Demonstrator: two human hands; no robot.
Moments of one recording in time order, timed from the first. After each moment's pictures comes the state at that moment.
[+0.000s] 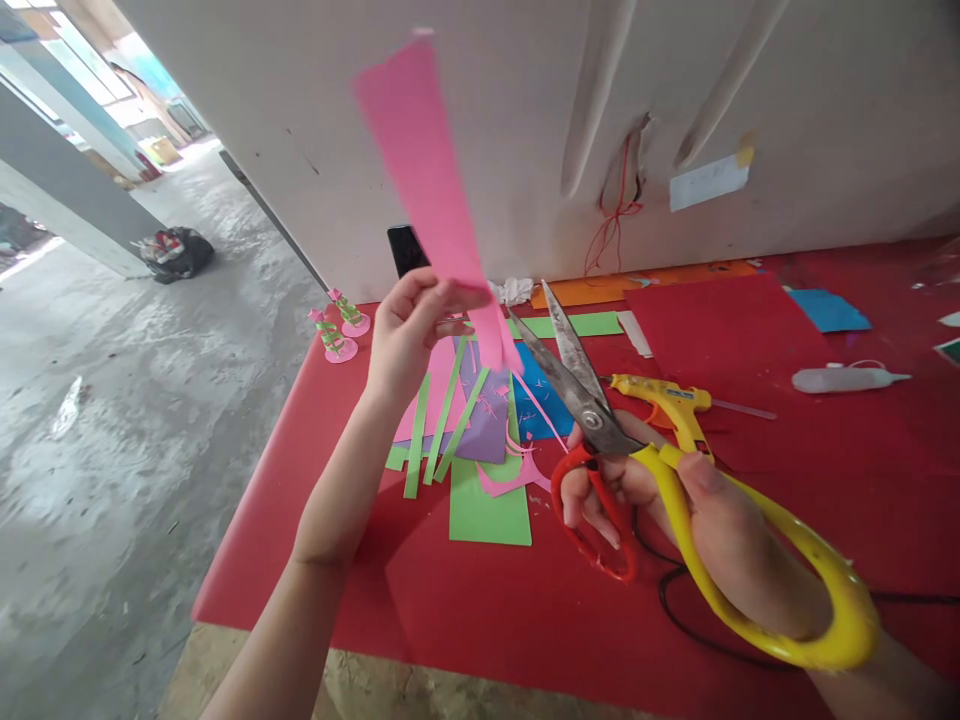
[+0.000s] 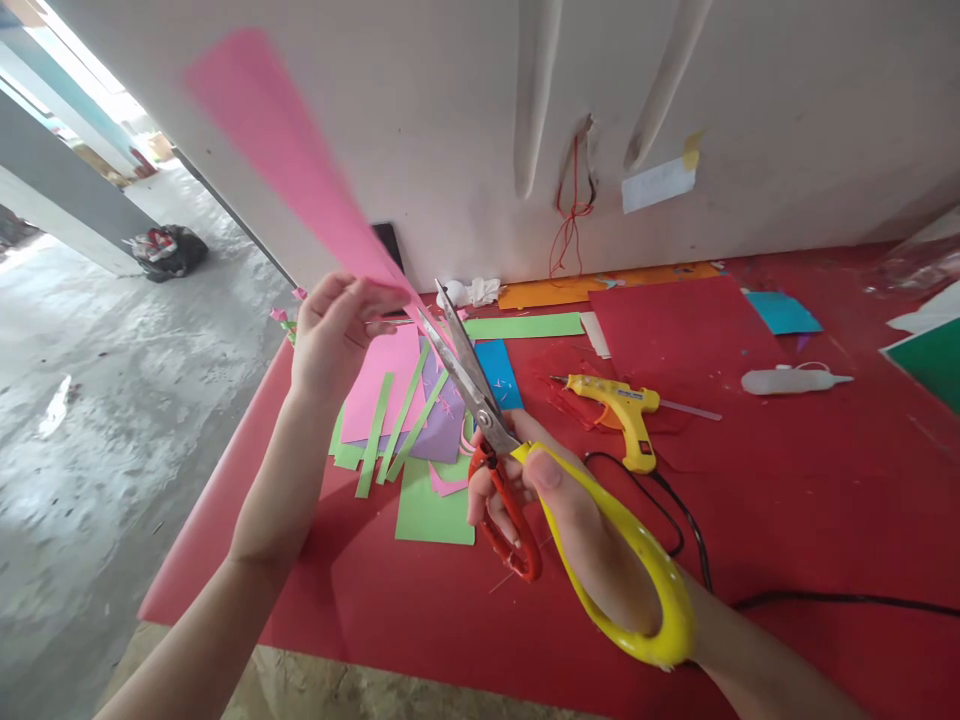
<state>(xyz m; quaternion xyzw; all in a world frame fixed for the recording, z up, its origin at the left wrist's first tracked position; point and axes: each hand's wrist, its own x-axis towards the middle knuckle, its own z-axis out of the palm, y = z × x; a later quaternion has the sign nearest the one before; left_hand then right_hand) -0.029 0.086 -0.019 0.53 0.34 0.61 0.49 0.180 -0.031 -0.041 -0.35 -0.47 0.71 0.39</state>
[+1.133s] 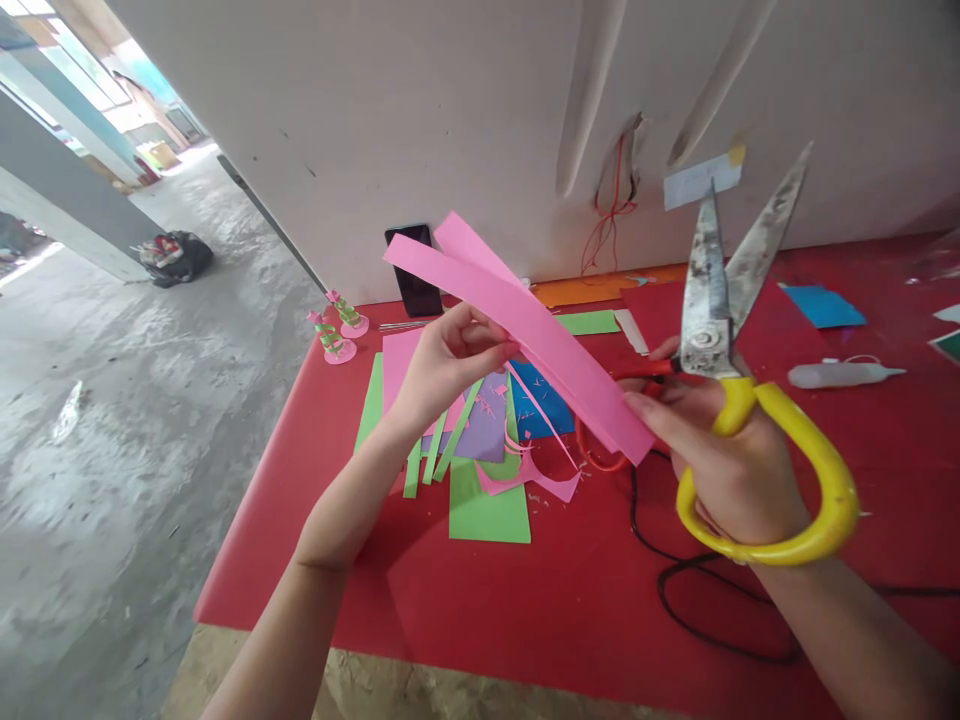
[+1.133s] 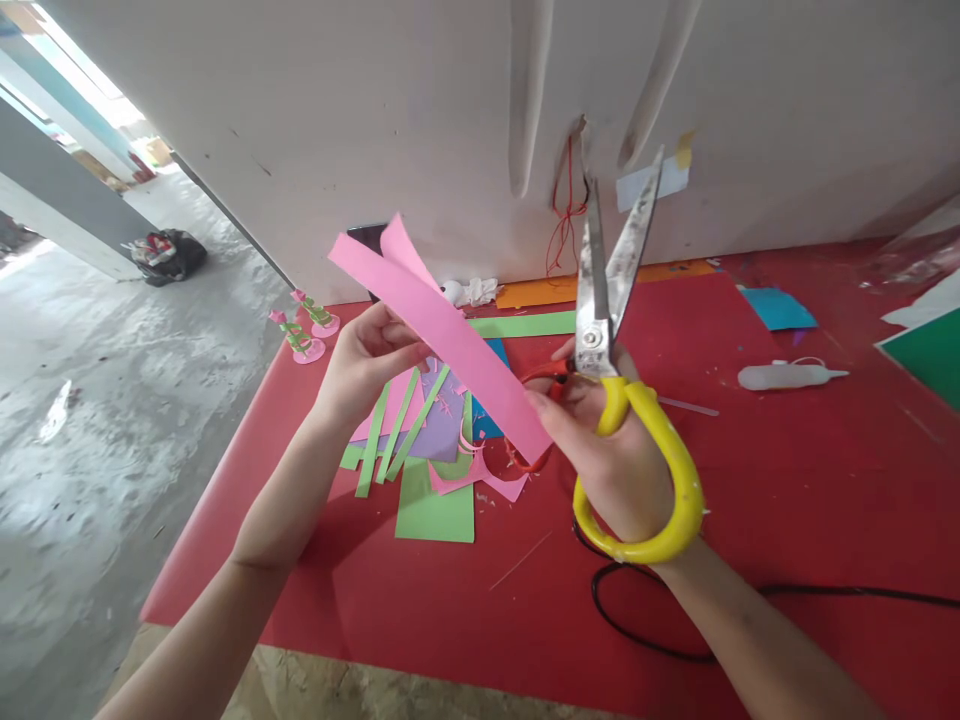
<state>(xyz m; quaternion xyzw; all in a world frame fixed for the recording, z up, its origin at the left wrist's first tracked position) -0.005 0.064 -0.020 0.59 0.34 0.51 0.53 0.199 -0.005 -0.038 -0.54 -0.55 0.33 0.55</state>
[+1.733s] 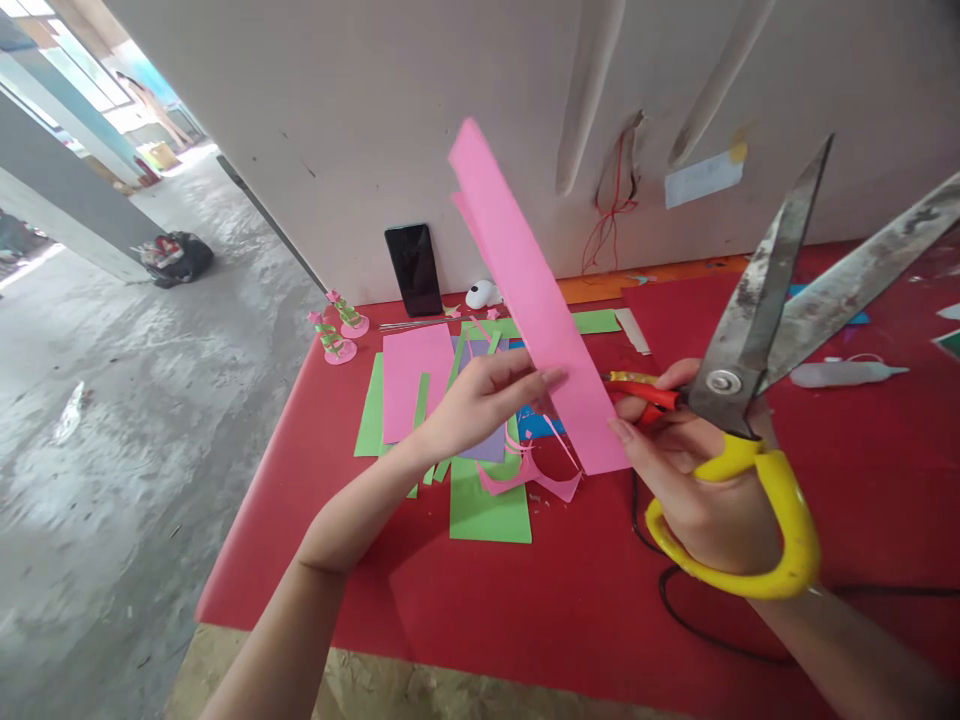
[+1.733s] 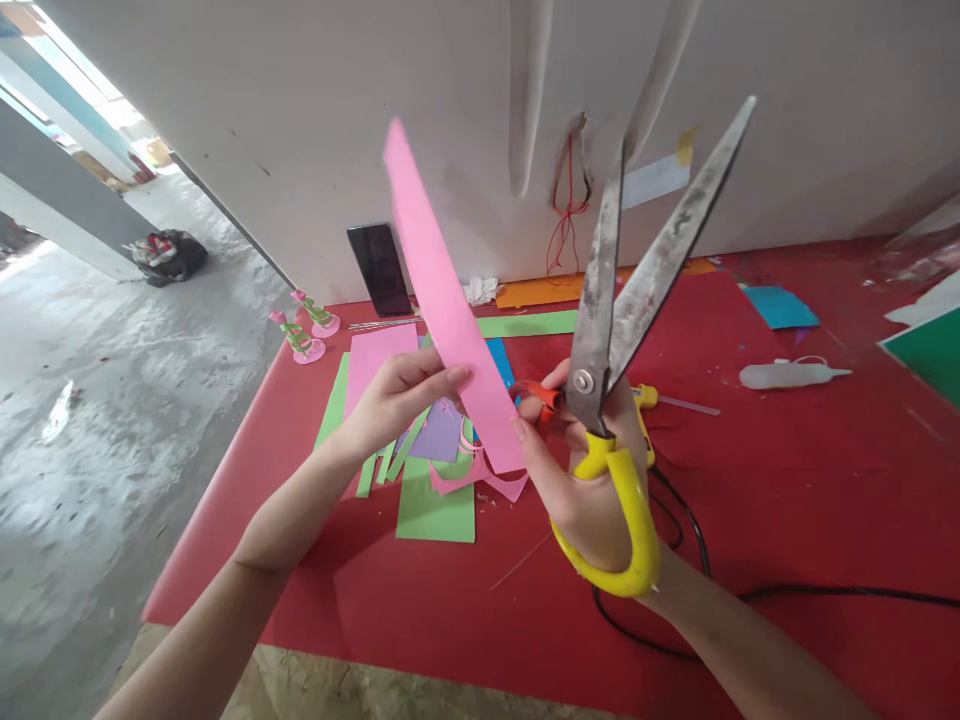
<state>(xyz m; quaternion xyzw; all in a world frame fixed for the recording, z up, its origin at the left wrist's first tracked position) 0.010 0.046 -0.028 0.67 0.33 0.38 0.55 0.176 -0.020 -0.034 -0.49 -0.51 0.38 0.60</state>
